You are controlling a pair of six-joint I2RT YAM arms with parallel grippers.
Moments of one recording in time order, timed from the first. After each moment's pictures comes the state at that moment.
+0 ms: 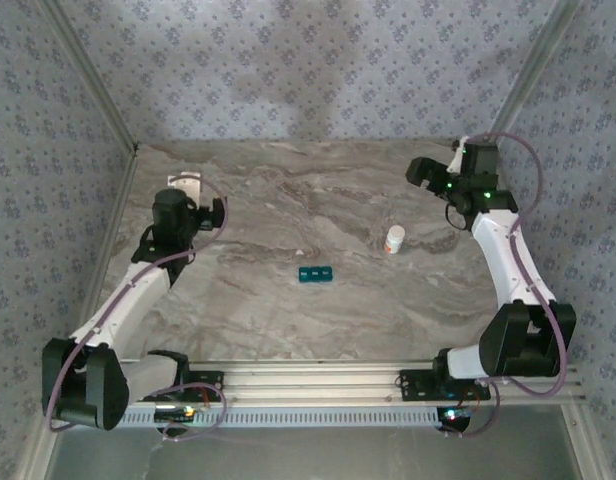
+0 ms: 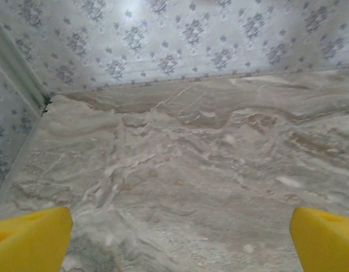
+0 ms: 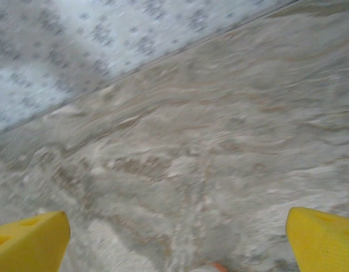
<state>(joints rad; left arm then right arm) -0.19 1.14 0.74 0.02 -0.18 0.01 -0.04 1.38 1.23 -0.47 -0.17 0.37</state>
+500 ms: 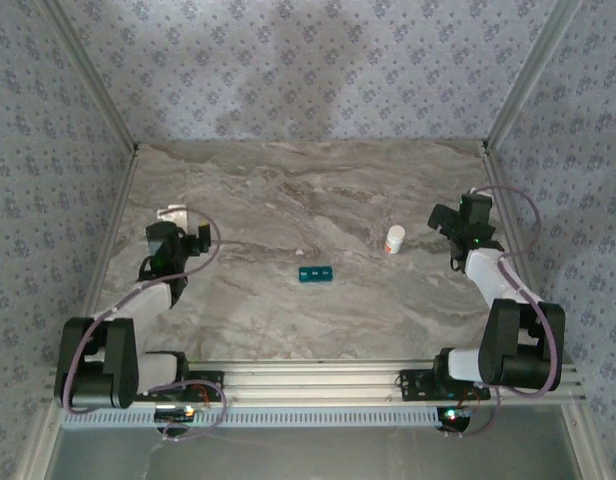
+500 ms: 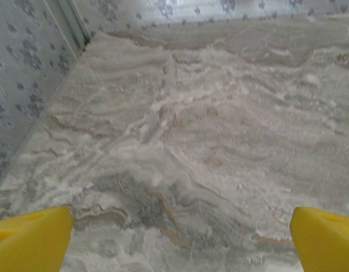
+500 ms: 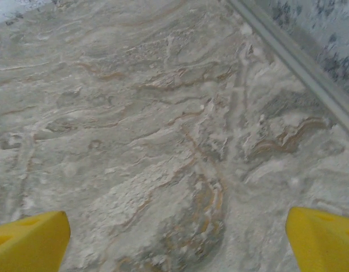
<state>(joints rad) -0.05 1.25 0.42 0.40 -0.17 0.03 -0.10 1.32 0.71 -0.04 0.18 0.25</state>
